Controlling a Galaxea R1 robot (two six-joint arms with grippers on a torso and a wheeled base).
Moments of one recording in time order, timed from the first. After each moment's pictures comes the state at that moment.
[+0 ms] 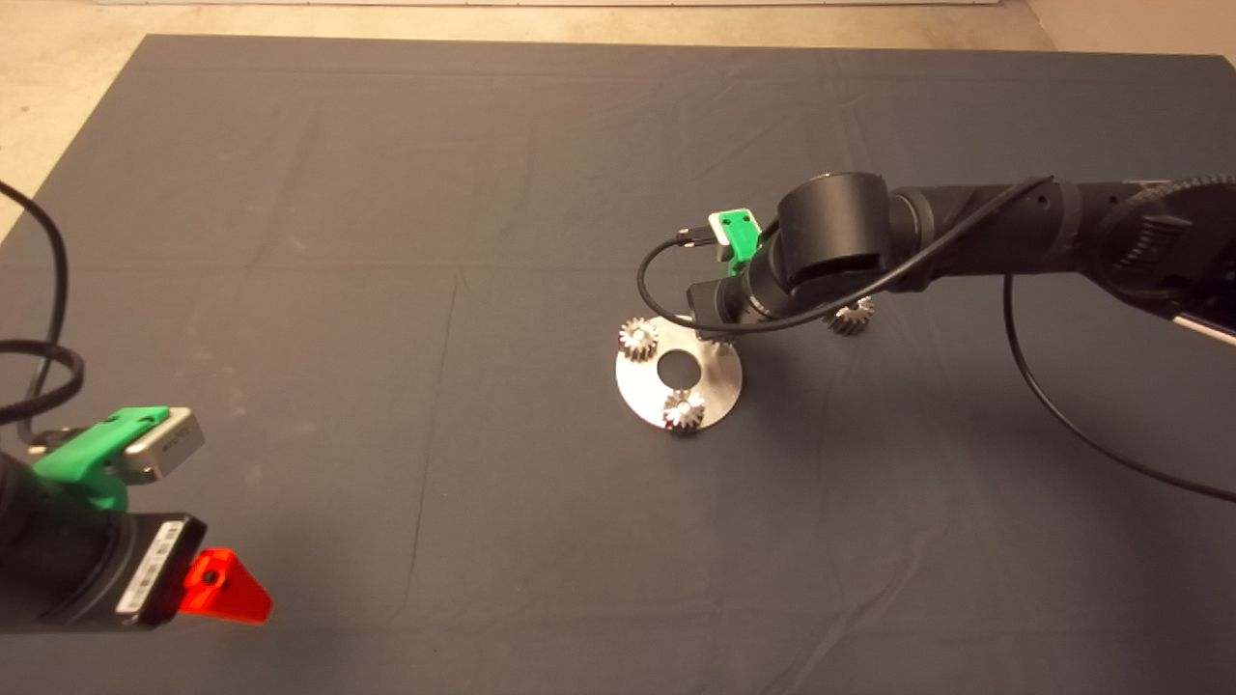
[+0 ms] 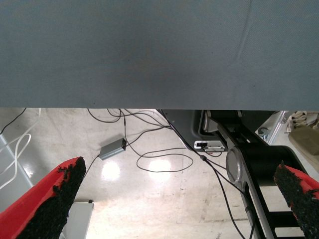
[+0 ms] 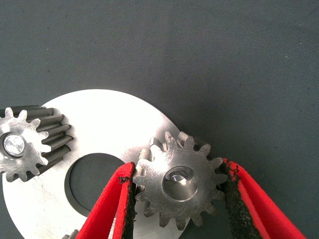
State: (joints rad) left arm -0.60 1.84 -0.43 -0.08 1.52 -1.44; right arm 0.31 2.72 -1.13 -0.67 -1.53 1.45
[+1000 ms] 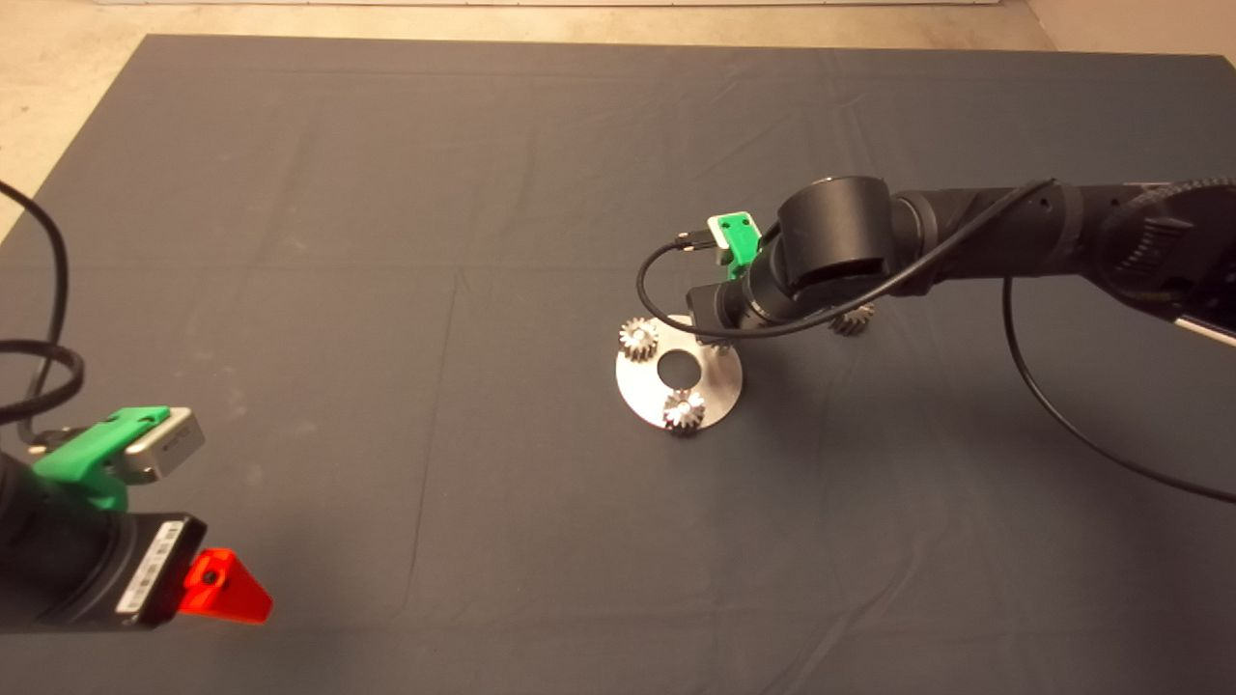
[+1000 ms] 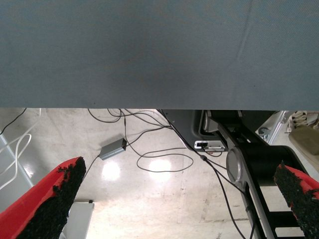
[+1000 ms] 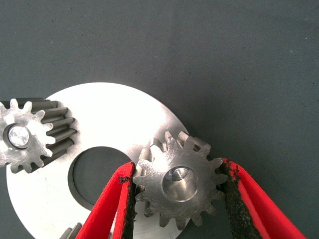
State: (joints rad) left arm -0.60 1.84 -0.43 -0.08 1.52 -1.44; right arm 0.31 2.71 -1.11 -0.67 -1.53 1.45
